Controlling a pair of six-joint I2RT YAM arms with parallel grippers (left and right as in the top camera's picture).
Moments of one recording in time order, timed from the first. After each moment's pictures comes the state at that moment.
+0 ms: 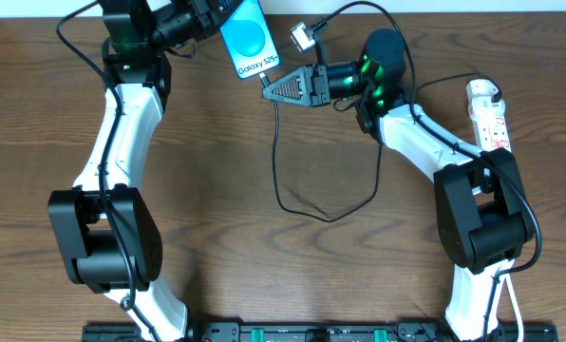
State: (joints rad) left arm 0.01 1.89 1.56 0.38 1.06 -1.06; right arm 0.38 2.07 1.42 0.82 -1.37 1.18
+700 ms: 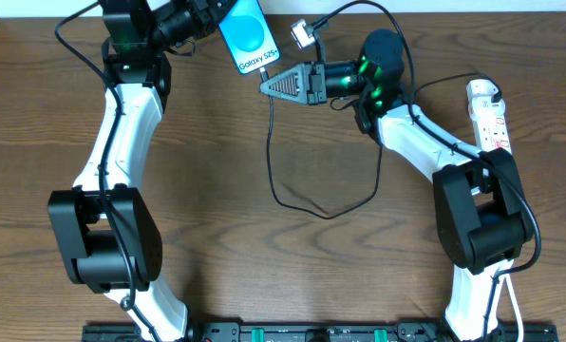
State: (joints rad) left arm 0.01 1.89 1.56 0.37 1.00 -1.08; right arm 0.39 2.07 1.42 0.83 -1.30 1.17
